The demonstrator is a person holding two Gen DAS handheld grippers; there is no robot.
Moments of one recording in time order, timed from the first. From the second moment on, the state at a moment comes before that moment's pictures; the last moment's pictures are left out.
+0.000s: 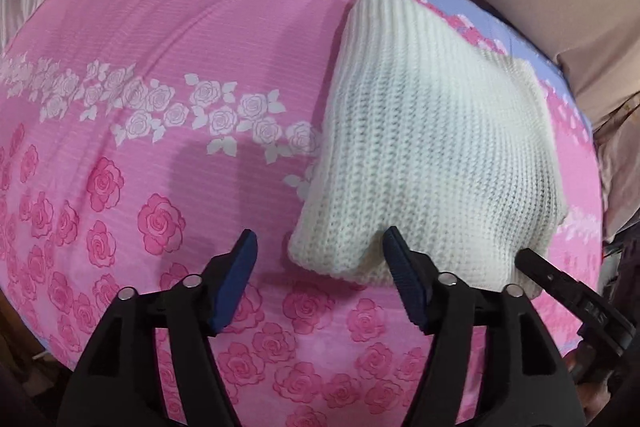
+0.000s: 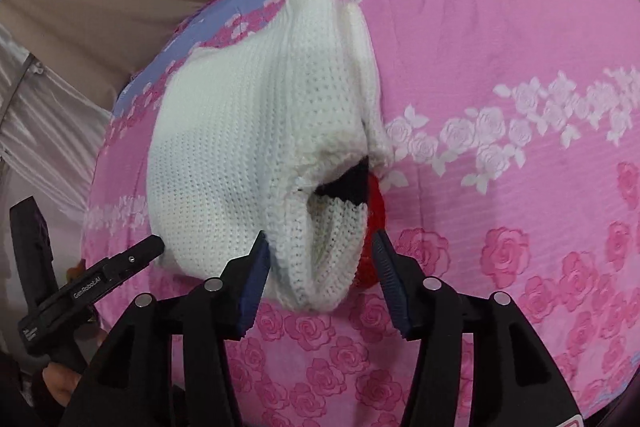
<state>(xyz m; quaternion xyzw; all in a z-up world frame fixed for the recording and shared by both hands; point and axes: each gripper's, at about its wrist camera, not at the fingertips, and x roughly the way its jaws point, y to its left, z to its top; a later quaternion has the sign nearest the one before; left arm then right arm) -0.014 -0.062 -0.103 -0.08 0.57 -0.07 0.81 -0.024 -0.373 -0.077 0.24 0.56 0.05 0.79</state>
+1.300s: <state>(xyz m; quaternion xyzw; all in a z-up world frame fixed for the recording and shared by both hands) -0.075 -0.115 -0.076 0.07 0.51 -0.04 0.86 -0.108 -0.342 -0.022 0.10 0.51 -0.11 0.85</state>
